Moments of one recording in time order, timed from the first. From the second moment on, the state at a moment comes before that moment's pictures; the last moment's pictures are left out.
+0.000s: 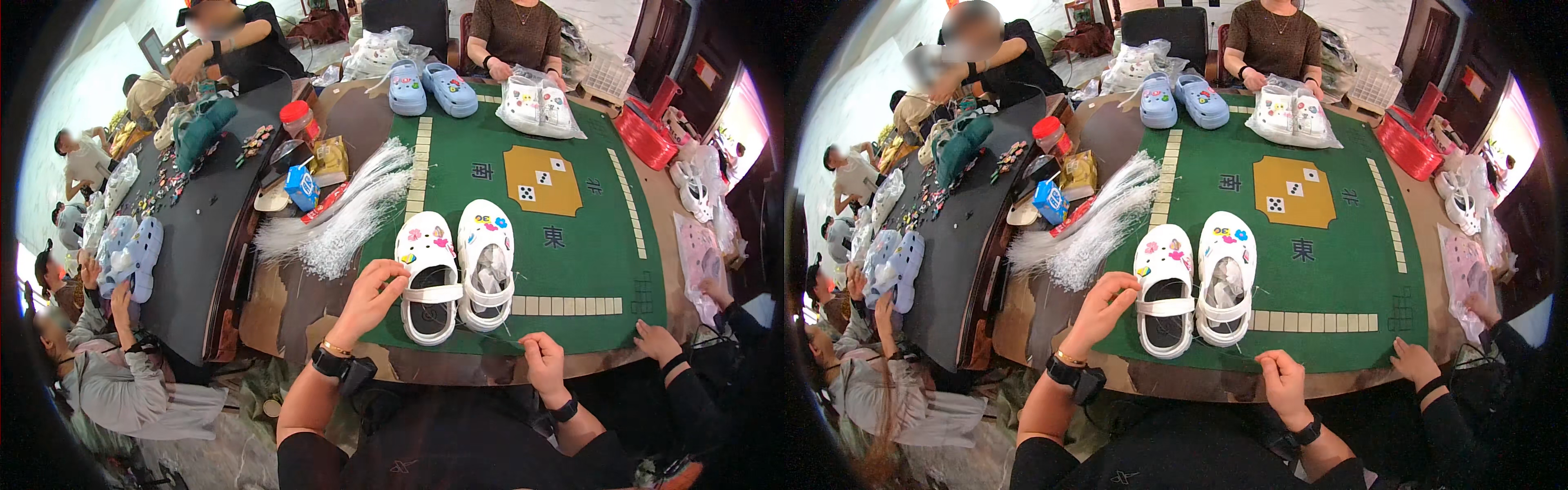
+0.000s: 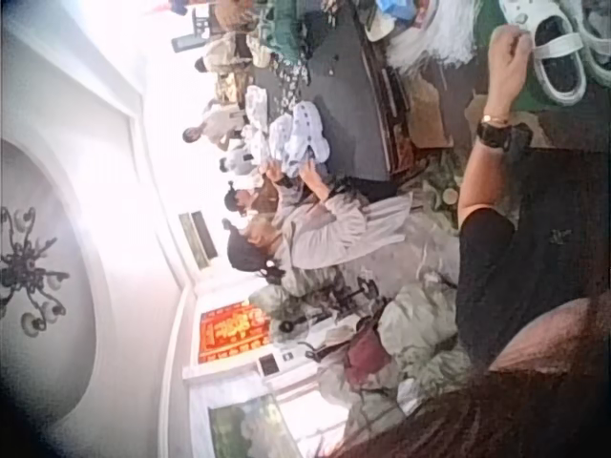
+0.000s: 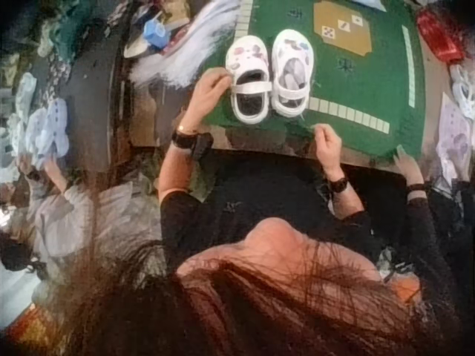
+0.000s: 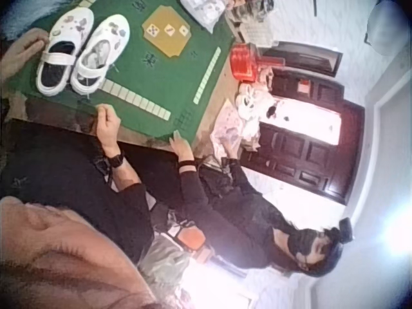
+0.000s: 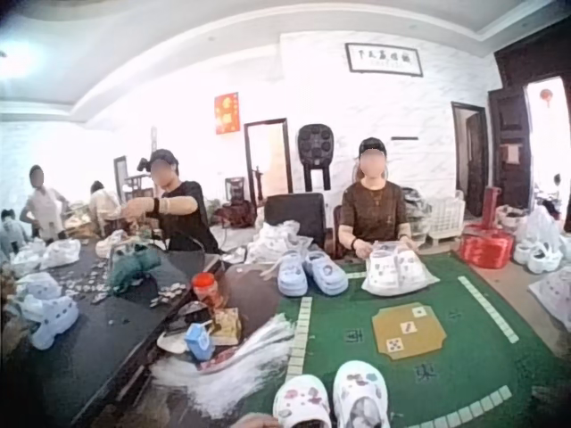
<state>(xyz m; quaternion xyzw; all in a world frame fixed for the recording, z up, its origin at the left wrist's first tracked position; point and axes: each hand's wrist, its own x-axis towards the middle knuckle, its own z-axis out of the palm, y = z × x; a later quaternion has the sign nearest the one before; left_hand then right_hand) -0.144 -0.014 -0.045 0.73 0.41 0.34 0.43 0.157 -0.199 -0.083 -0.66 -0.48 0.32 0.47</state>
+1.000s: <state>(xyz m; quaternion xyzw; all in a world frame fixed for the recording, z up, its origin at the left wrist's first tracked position) -0.024 -0.018 0.008 0.88 0.19 0.29 0.33 0.193 -0.192 -0.065 -0.73 -0.59 0.02 0.35</state>
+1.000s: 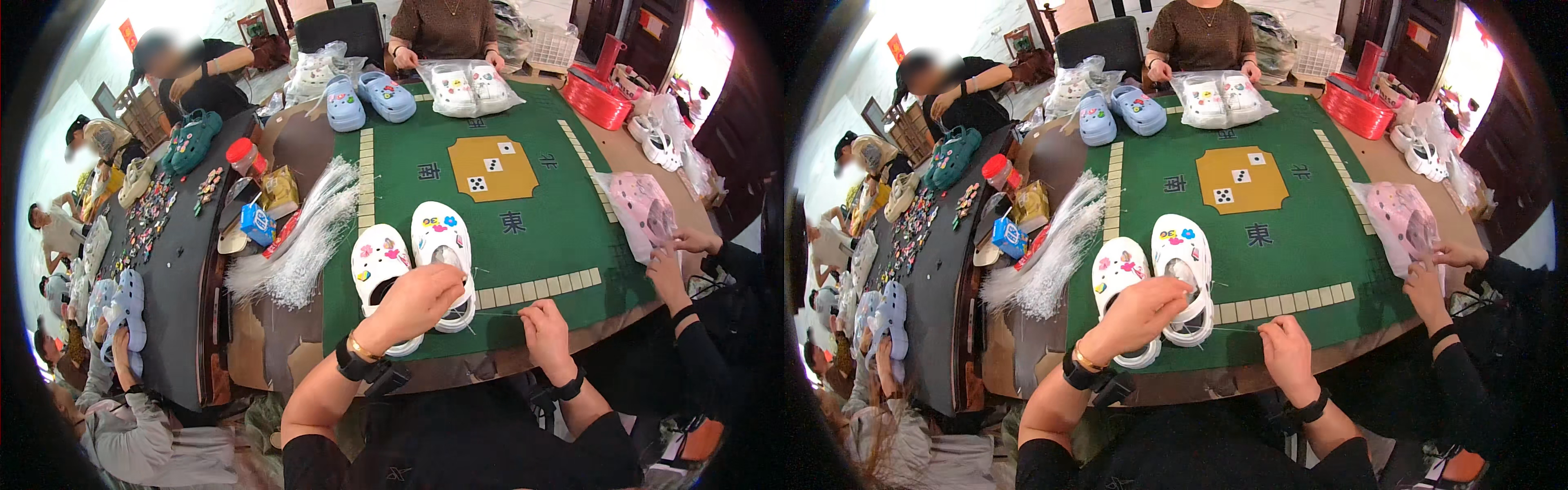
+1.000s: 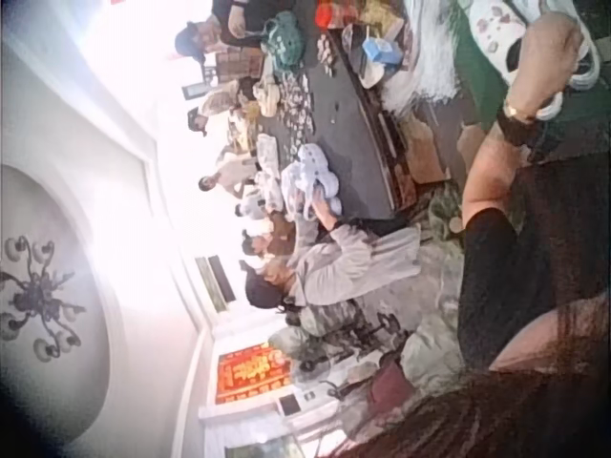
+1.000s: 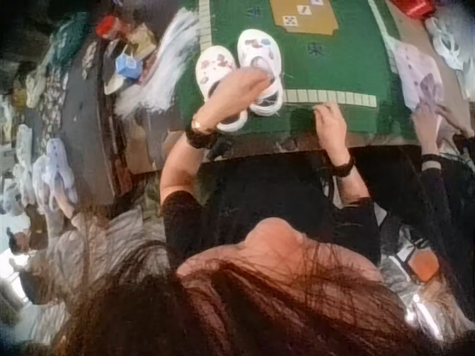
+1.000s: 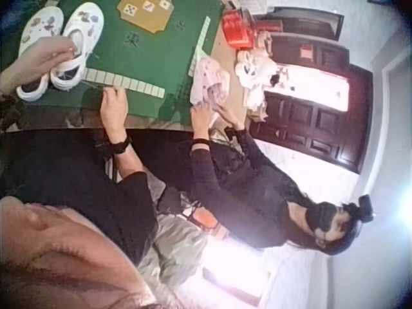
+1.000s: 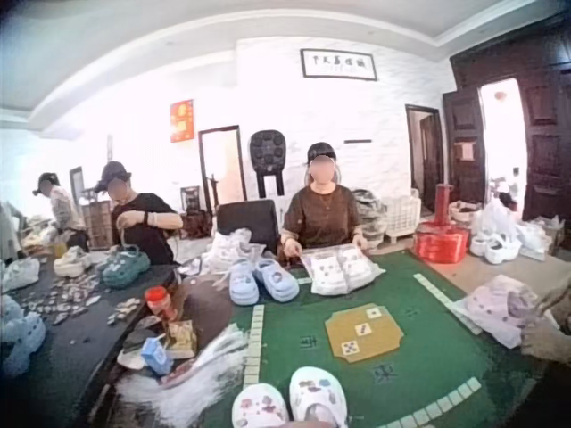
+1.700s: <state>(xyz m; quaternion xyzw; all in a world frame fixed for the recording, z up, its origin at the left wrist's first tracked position) -0.003 0.003 -0.012 0.87 0.29 0.13 0.37 0.165 -0.129 -0.070 -0.40 -0.82 0.09 0.40</state>
